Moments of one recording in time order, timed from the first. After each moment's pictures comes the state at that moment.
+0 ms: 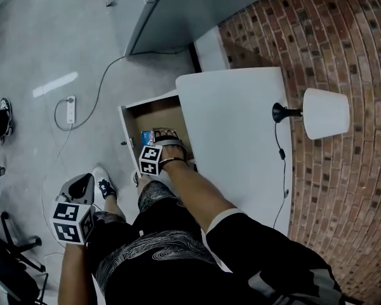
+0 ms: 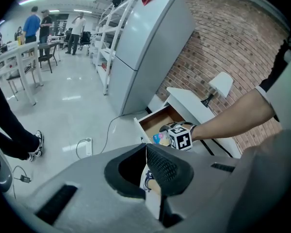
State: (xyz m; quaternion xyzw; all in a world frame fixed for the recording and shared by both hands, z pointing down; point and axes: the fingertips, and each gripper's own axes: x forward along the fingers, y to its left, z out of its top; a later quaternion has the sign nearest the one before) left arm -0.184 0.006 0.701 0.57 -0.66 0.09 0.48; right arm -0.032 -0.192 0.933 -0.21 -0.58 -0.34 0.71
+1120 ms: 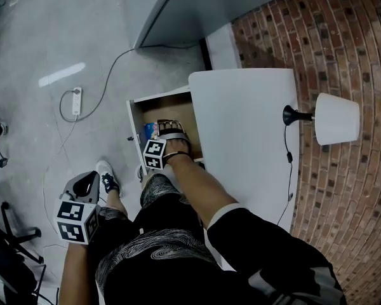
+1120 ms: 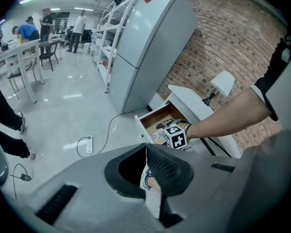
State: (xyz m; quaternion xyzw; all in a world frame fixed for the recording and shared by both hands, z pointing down) left arm -0.184 0.009 0.711 0.56 -0.66 0.10 0.49; right arm -0.048 -0.205 0.956 -0.22 -0.56 -0.39 0.70
